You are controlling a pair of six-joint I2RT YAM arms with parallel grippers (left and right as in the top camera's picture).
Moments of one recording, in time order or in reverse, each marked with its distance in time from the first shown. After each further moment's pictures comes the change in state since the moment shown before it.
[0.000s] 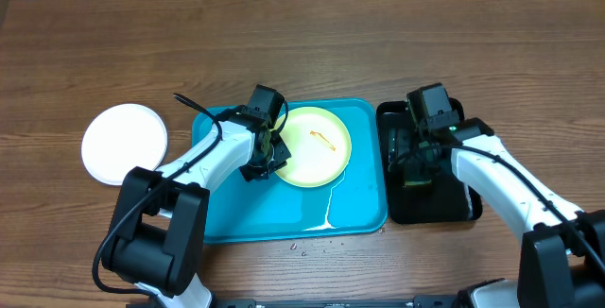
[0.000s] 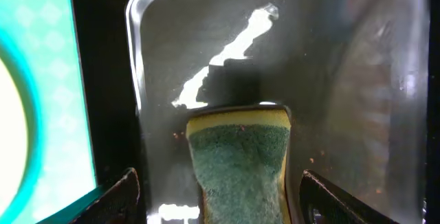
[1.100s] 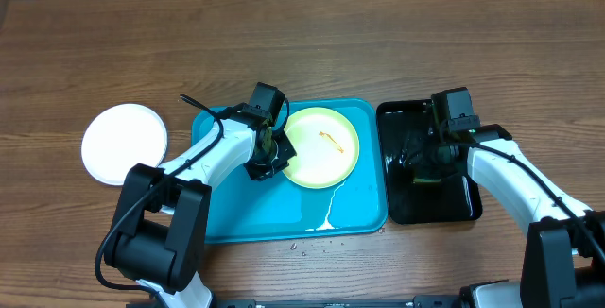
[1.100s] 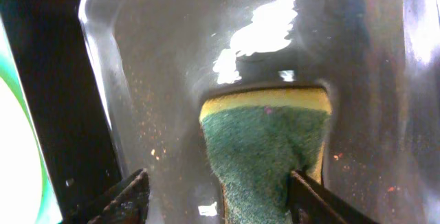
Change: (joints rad) left arm 0.000 0.018 0.013 0.019 0.112 0.022; right arm -0.122 -0.001 -0.062 0.059 -0.151 0.051
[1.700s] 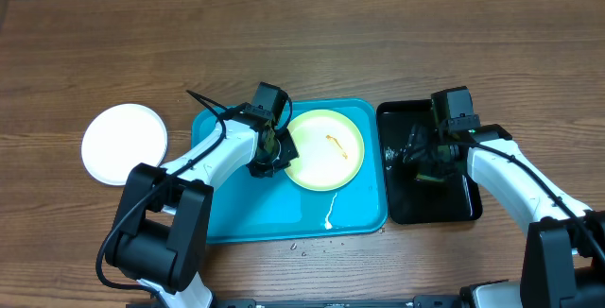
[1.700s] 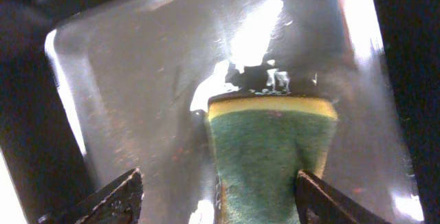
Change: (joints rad) left arm -0.013 0.002 -0.002 0.038 -0.006 0.113; right arm 0.000 0.000 0.000 0.022 0.097 0.071
